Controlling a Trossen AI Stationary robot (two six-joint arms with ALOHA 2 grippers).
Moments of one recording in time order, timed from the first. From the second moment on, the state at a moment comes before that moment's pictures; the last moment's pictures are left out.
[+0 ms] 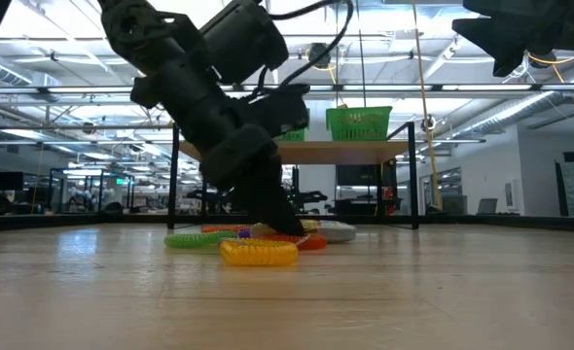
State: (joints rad) left arm -0.14 1.95 1.02 0.09 -0.08 -0.09; right arm 0.52 0.54 0.09 0.78 0.66 -0.14
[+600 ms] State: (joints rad) left arm -0.11 1.94 1.02 0.16 -0.09 -0.08; right arm 0.52 0.54 0.09 0.78 0.66 -0.14
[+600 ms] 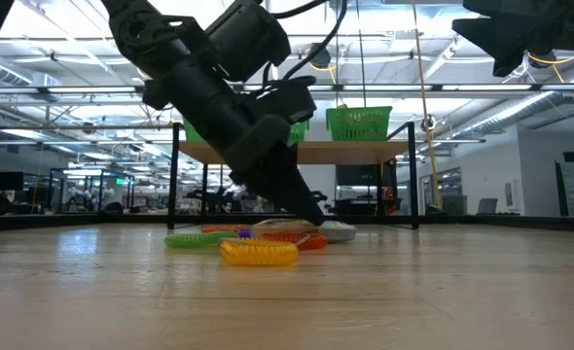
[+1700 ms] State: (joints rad) left arm -0.12 2.00 1.02 0.21 -0.11 -0.22; right arm 0.52 0.54 0.09 0.78 0.66 -0.14
